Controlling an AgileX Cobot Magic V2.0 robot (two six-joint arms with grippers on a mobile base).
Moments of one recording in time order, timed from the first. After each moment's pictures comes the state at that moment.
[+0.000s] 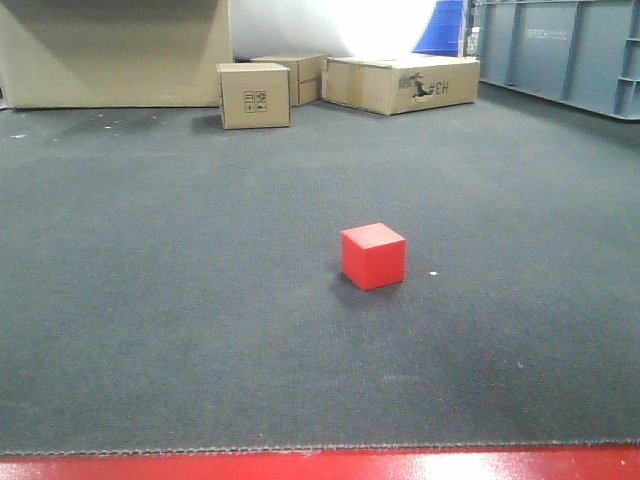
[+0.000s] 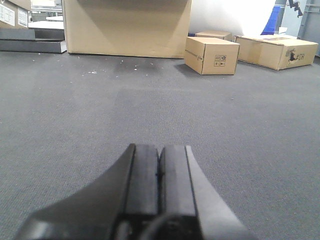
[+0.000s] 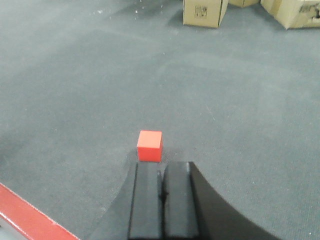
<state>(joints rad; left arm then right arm) -0.07 -0.01 0.03 -0.10 0.03 0.06 0.58 0.44 -0.53 -0.07 0.45 0.17</state>
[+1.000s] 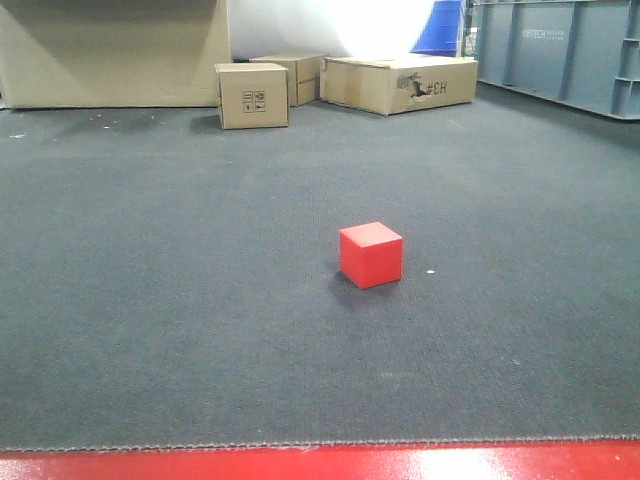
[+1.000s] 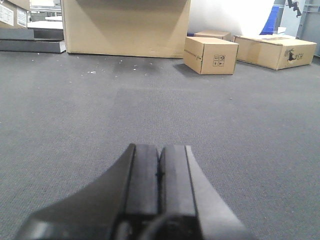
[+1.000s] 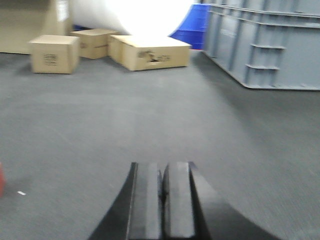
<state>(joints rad) -0.07 -0.01 0.03 -0.10 0.03 0.06 0.01 0.03 -0.07 0.03 0.13 -0.03</state>
